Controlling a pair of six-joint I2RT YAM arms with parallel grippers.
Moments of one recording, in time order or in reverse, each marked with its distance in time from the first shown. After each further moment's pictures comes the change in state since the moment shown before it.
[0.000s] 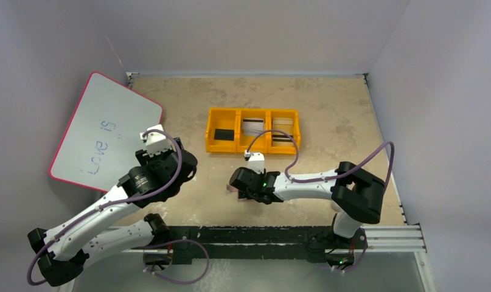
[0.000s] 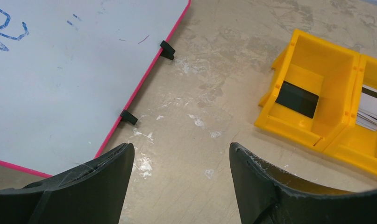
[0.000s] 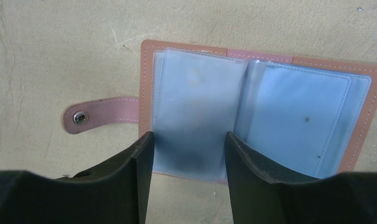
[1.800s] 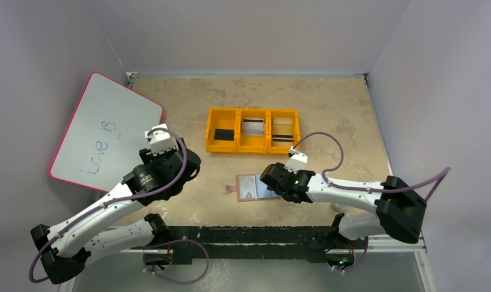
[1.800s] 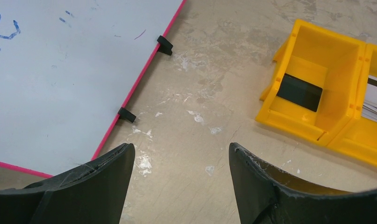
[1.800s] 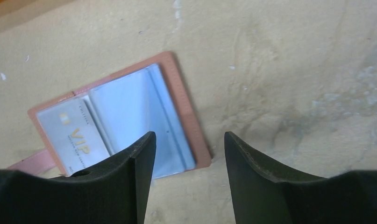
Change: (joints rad) left arm 0.000 0.033 0.000 0.008 0.016 0.011; right arm -0.120 -0.311 -0.192 -0.223 0.121 0.291
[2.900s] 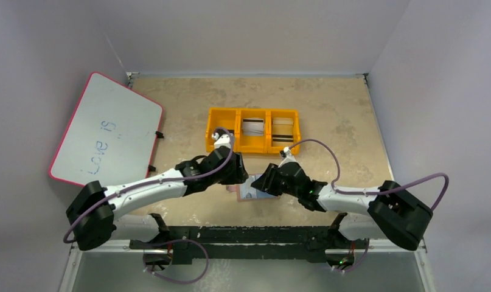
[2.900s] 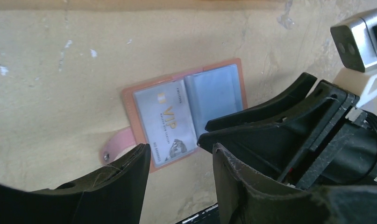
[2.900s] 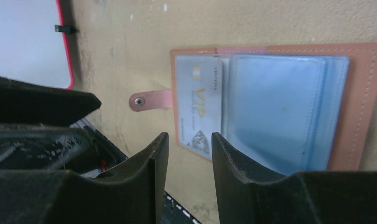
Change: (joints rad) left arm -0.050 0.374 -0.131 0.668 0.863 0.040; right arm -0.174 -0.095 -0.362 0.908 -0.590 -0.192
